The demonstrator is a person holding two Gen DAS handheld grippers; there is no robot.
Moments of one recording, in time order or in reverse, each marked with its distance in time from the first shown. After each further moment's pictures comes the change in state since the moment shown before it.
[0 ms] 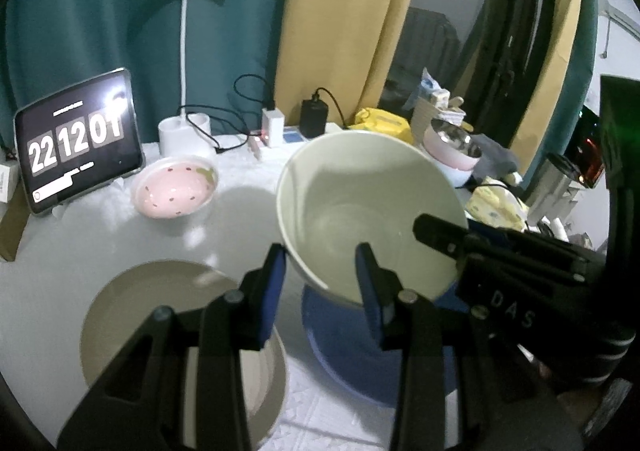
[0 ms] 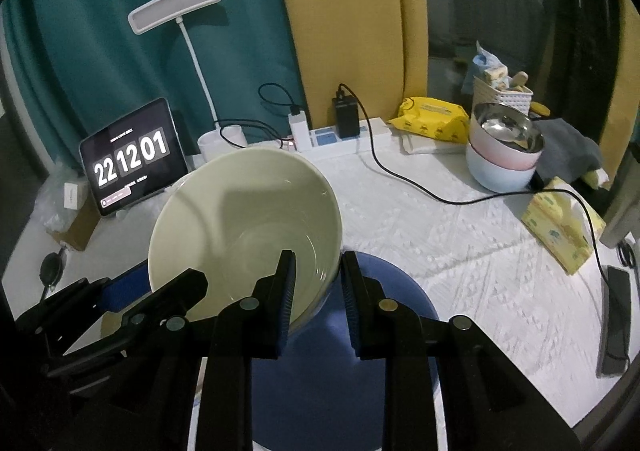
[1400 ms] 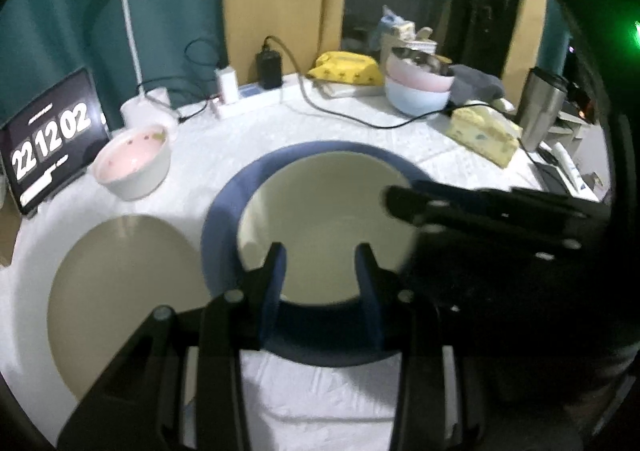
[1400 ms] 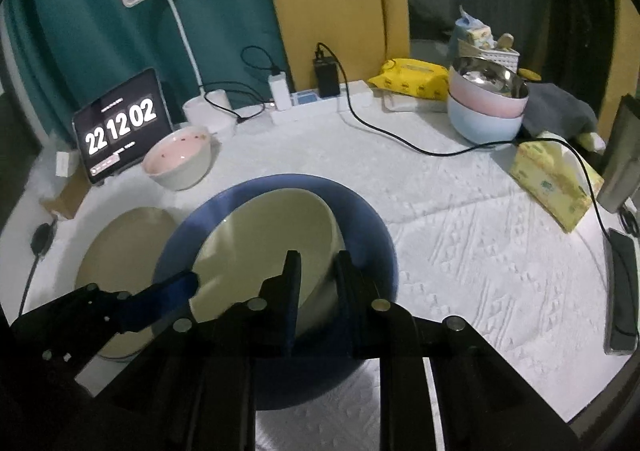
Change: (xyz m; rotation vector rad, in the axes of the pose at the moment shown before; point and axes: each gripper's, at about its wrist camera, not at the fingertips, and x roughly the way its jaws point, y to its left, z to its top) left arm 0.025 -0.055 -0.052 0.139 0.108 0.040; right arm 0.009 -0.036 -0.048 0.006 0.055 -0.004
